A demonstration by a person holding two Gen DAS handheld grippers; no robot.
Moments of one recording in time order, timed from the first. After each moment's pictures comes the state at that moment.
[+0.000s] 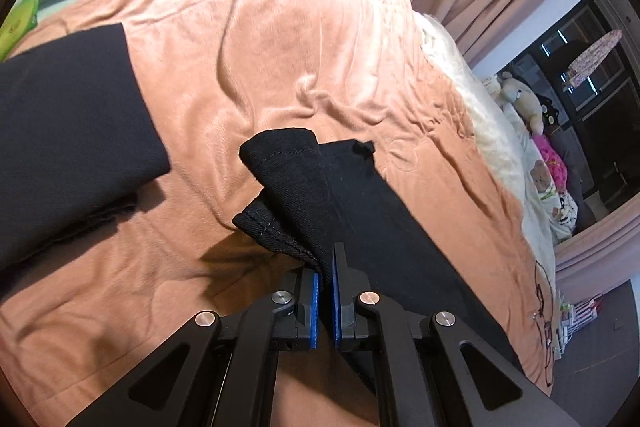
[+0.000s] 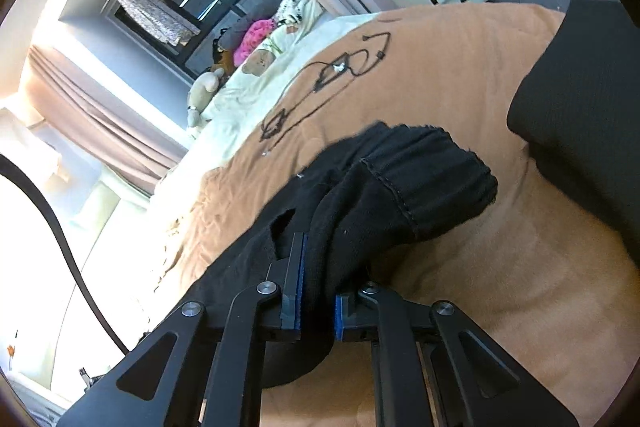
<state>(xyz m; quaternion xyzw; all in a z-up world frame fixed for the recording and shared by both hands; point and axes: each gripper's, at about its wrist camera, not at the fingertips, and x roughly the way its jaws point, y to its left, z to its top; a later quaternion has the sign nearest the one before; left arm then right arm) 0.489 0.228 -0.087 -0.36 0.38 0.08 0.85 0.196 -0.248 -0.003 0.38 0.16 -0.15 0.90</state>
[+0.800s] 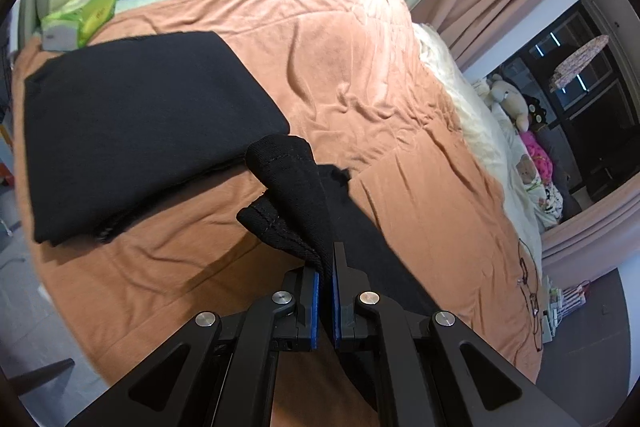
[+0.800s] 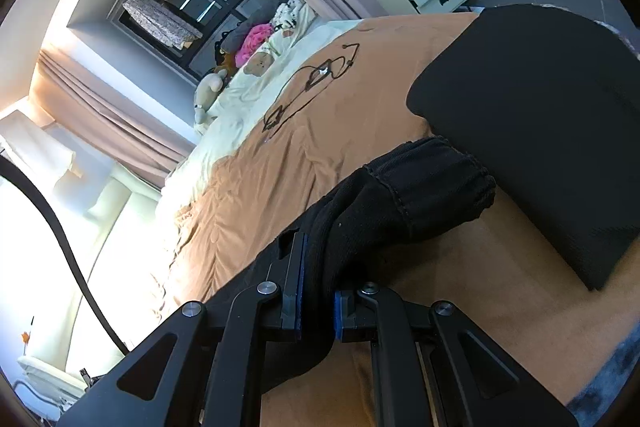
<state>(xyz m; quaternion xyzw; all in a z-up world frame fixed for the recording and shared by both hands) 0.329 0.262 -0.039 -0.36 0.38 0.07 0.85 0.055 -0.234 0.010 0.38 0.16 -0.14 0.90</state>
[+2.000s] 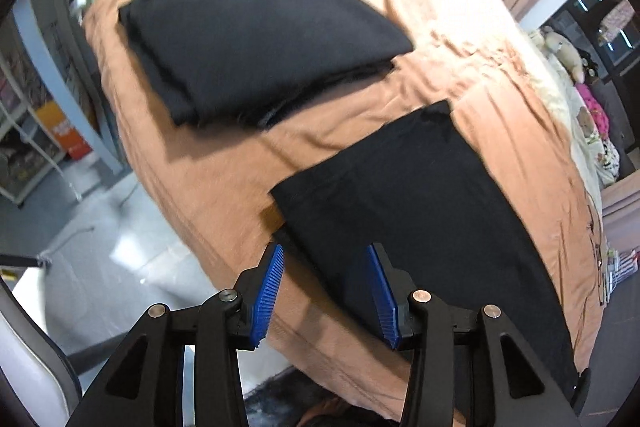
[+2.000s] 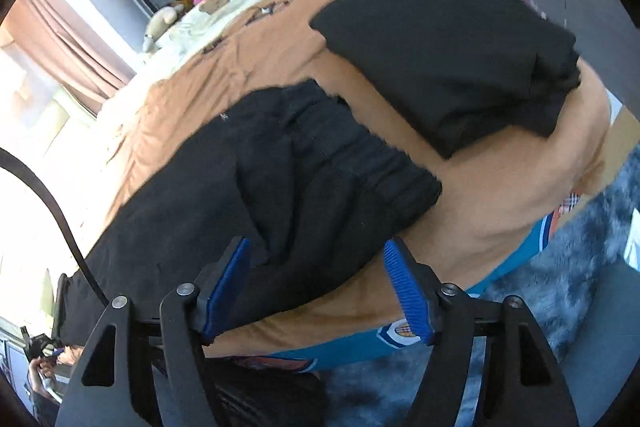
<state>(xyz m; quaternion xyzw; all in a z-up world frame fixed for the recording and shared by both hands) 0.240 0.296 -0.108 -0.29 0.48 0.13 0.82 0.003 -0.208 -0.016 0.28 0.28 -0.23 0.89</state>
